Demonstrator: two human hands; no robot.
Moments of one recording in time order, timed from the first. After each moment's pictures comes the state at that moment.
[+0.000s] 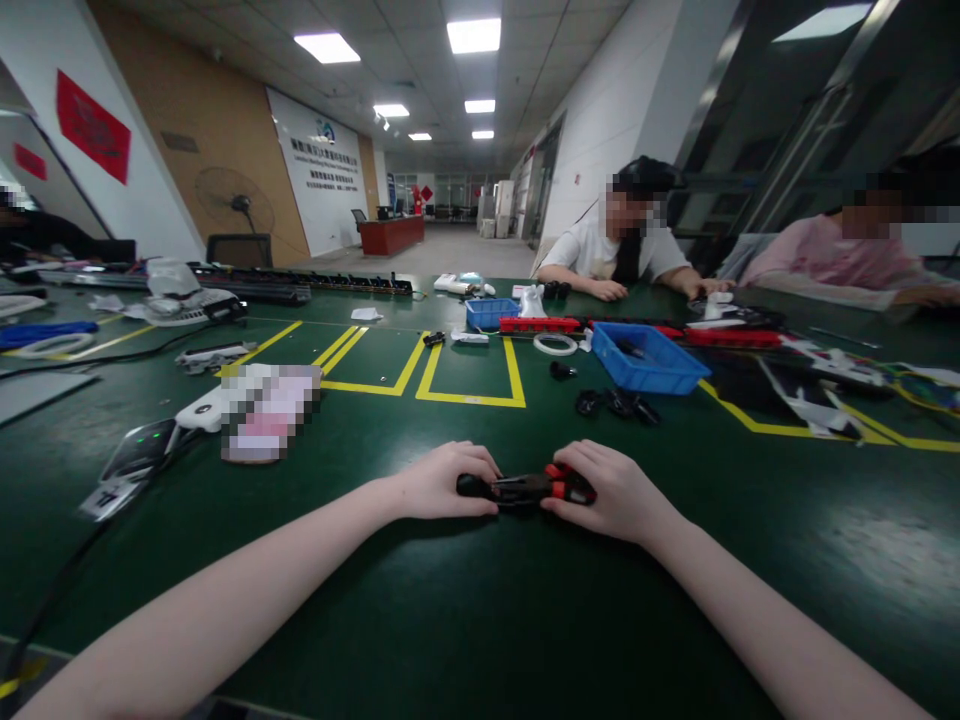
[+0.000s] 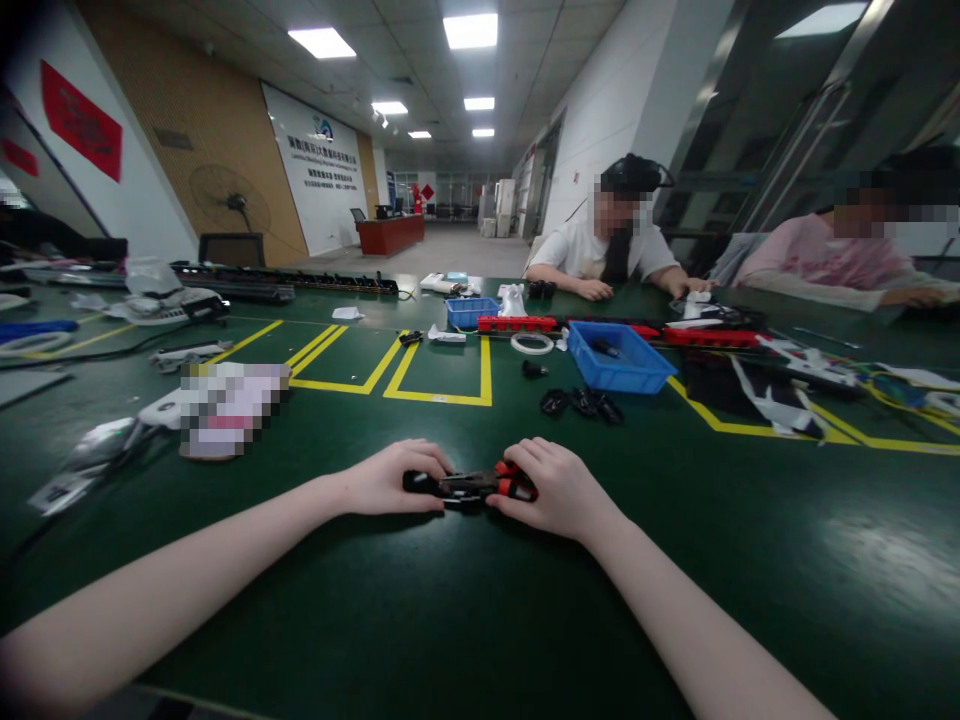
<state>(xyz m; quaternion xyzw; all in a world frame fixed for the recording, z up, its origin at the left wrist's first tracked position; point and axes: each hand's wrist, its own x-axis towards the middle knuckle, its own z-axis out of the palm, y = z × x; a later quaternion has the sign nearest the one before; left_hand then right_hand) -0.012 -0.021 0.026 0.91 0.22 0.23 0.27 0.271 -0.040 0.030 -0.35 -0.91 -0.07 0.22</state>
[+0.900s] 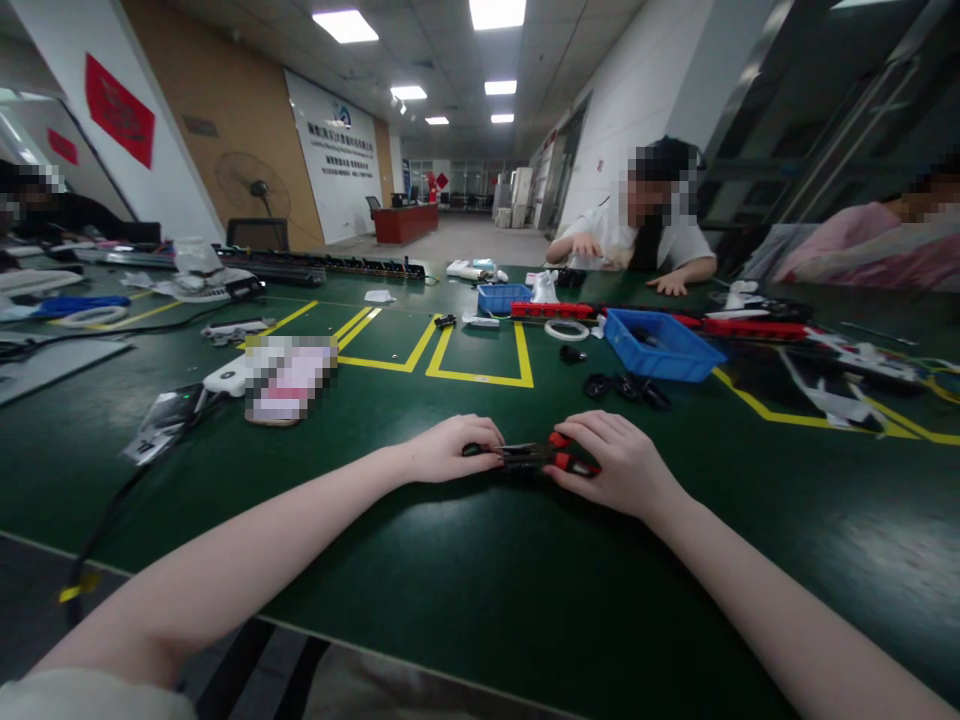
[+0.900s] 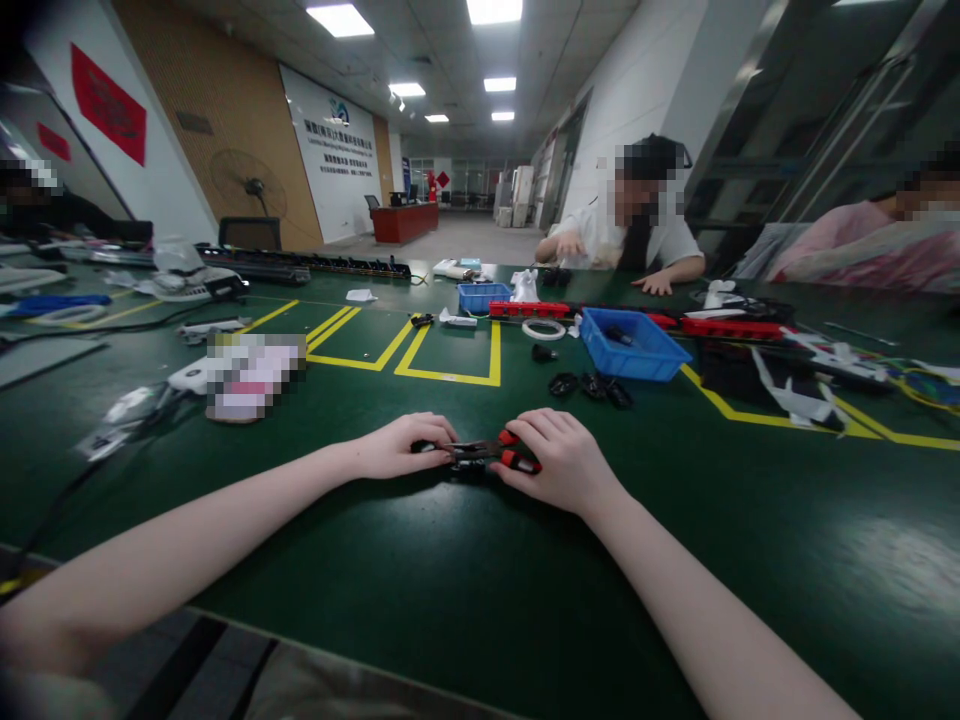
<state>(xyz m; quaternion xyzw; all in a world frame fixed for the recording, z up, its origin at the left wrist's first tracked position) -0.013 -0.026 0.025 0.91 0.22 0.23 0.26 0.266 -0.046 0.032 -0.32 -0.90 -0.16 0.27</state>
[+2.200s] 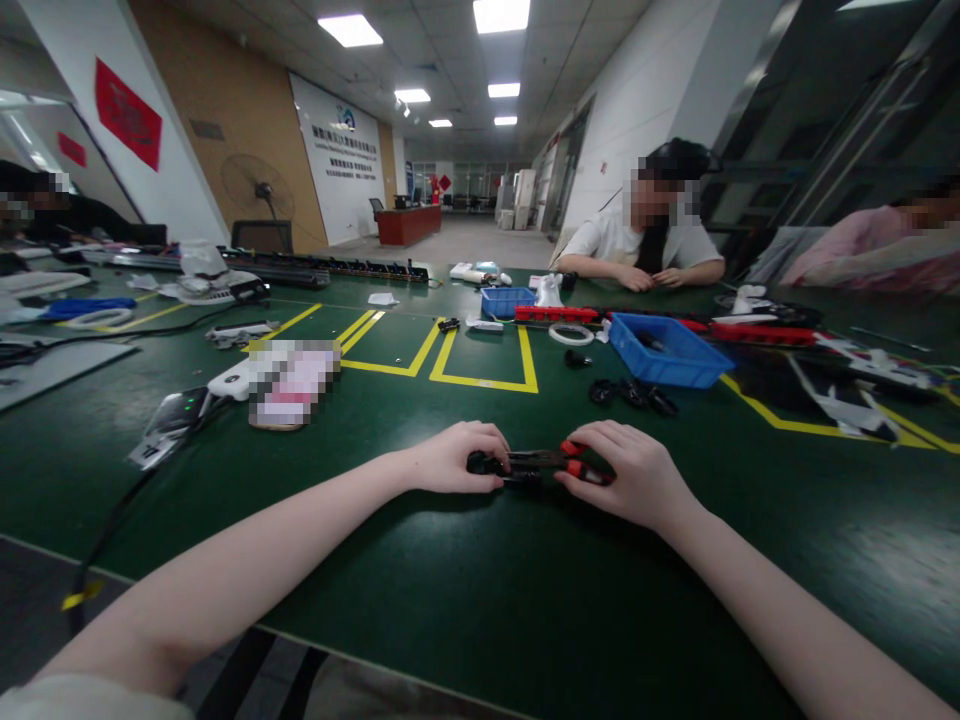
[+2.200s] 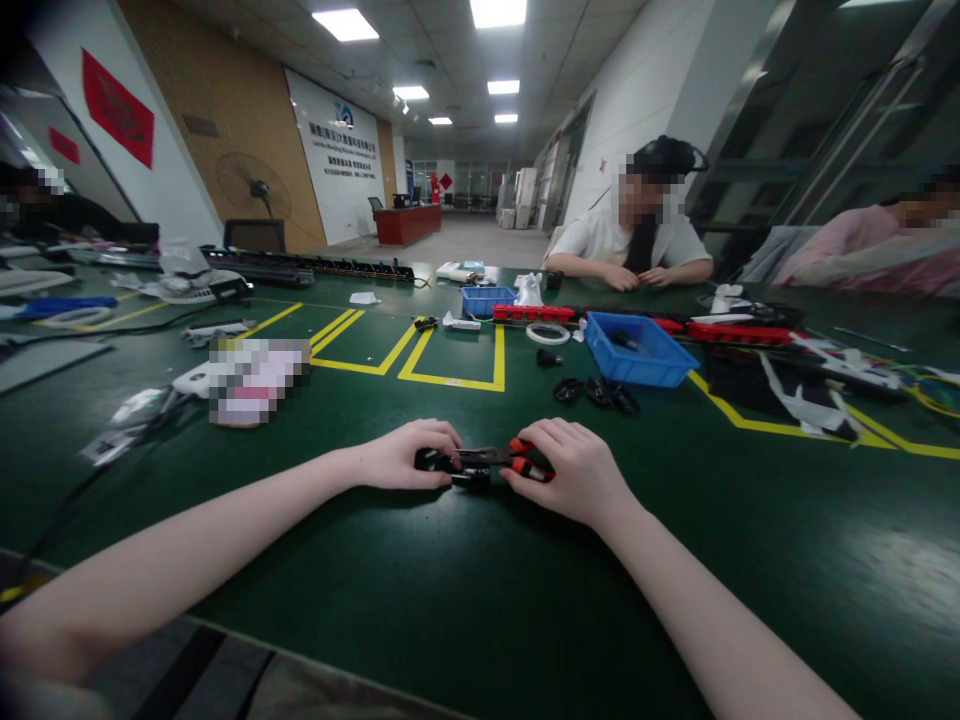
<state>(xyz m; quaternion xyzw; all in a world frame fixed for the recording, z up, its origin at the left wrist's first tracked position) -0.014 -0.024 0.023 0.90 0.23 0.23 0.27 0.271 -0.046 0.036 -0.35 -0.89 -0.12 0.26</state>
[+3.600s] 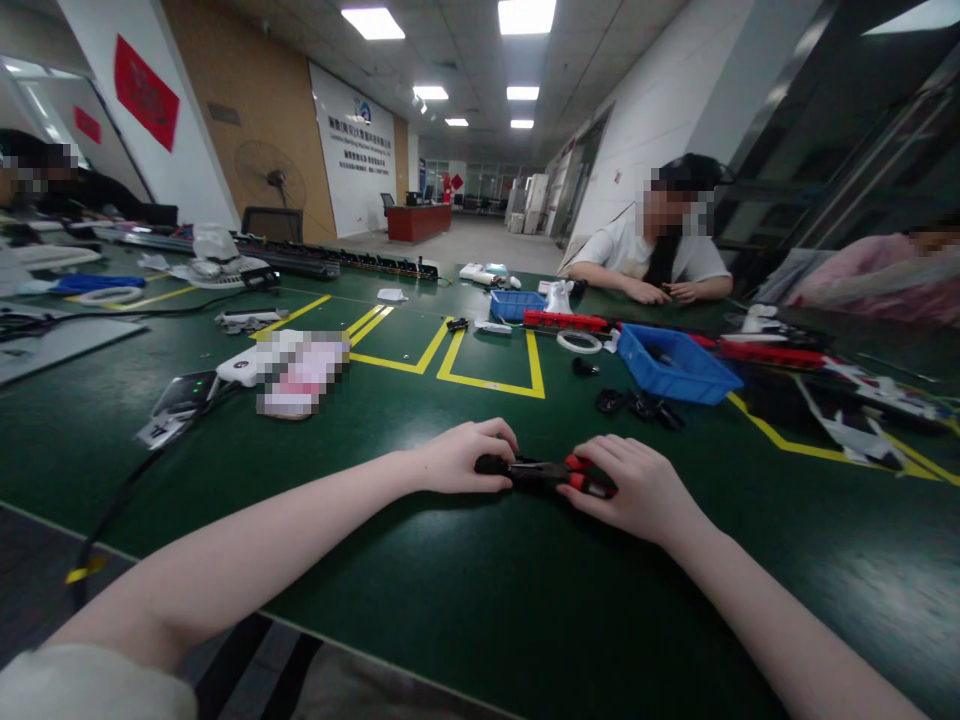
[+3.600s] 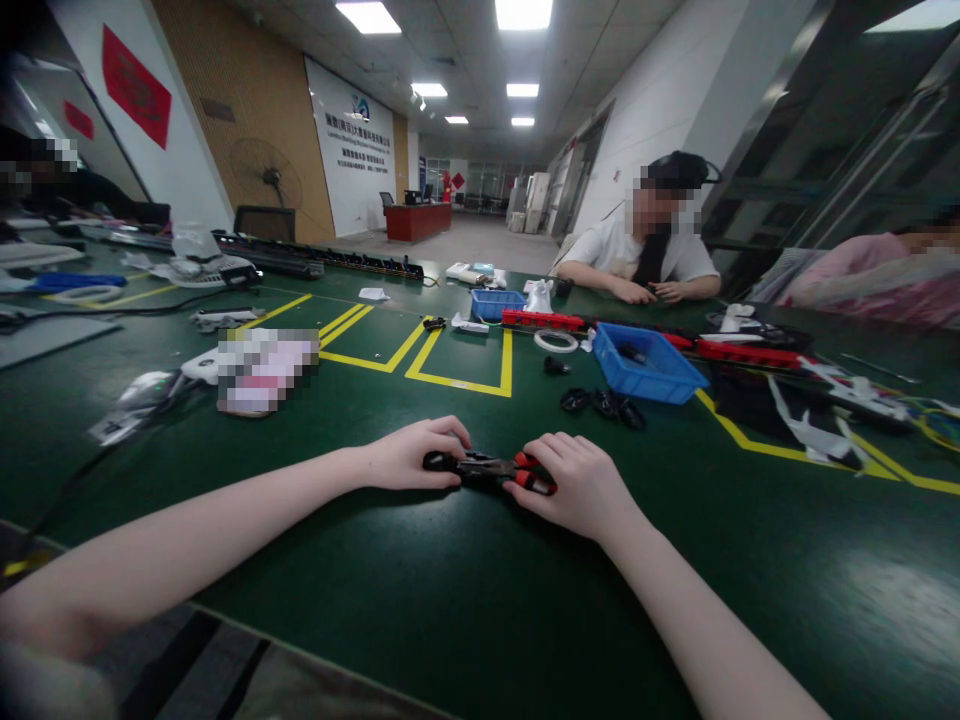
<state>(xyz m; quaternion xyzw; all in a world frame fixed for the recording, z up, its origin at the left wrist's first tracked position) -0.015 -0.025 0.020 0.91 0.23 0.24 0.24 0.268 -0.047 0.038 -0.34 -0.91 -0.13 0.20</state>
